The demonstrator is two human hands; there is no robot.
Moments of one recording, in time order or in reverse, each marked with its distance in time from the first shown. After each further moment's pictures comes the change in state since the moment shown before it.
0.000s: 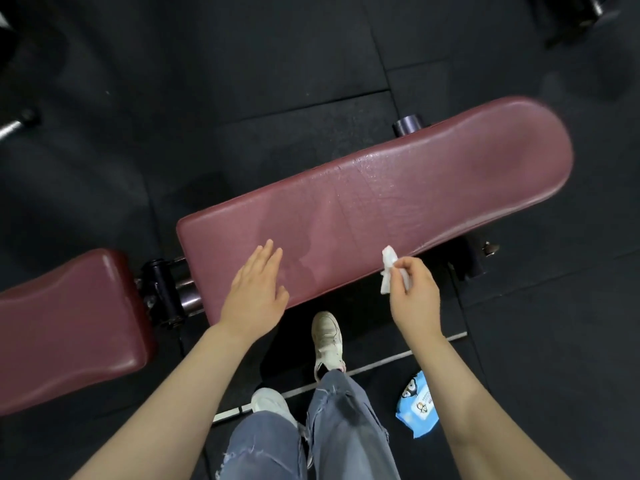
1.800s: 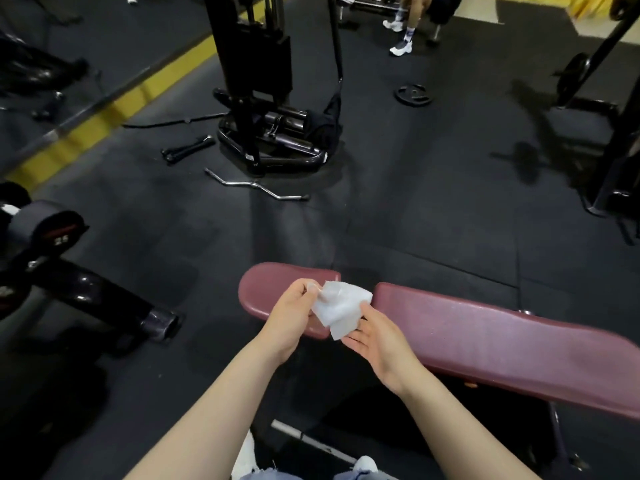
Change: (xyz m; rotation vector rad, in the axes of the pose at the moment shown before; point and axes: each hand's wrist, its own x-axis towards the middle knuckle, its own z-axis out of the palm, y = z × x) left_hand -0.434 -0.068 -0.204 -1.306 0.603 -0.222; right_hand -0.375 -0.322 0.023 0.460 -0.998 0.053
